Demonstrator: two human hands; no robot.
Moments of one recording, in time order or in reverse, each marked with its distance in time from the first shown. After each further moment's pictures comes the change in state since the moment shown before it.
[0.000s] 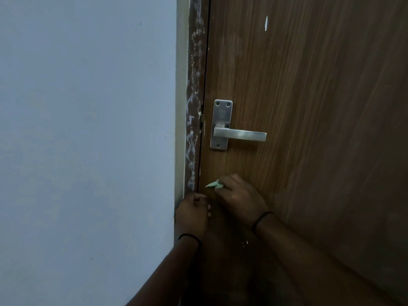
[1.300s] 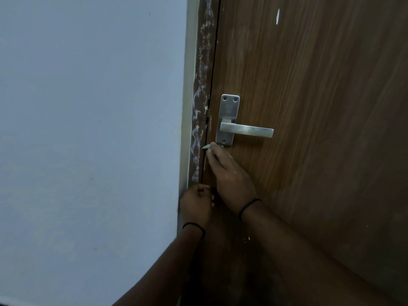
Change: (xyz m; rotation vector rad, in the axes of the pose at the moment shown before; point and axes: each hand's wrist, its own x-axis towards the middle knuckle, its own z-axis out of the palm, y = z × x) left_hand 0.005 0.013 0.001 -0.010 0.015 0.009; right_hand 0.045 -0.022 0.003 0.047 0.150 0.160
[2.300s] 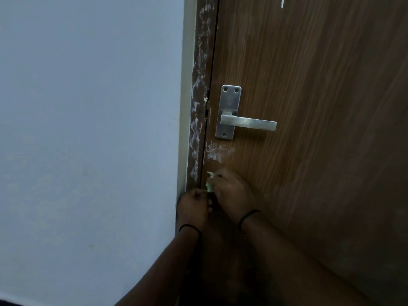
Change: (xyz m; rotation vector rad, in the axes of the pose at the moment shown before) left_hand 0.005 -0.033 0.001 -0.045 -0.100 -0.122; right_hand -0.036 0.000 0.022 0.163 -0.103 0.077
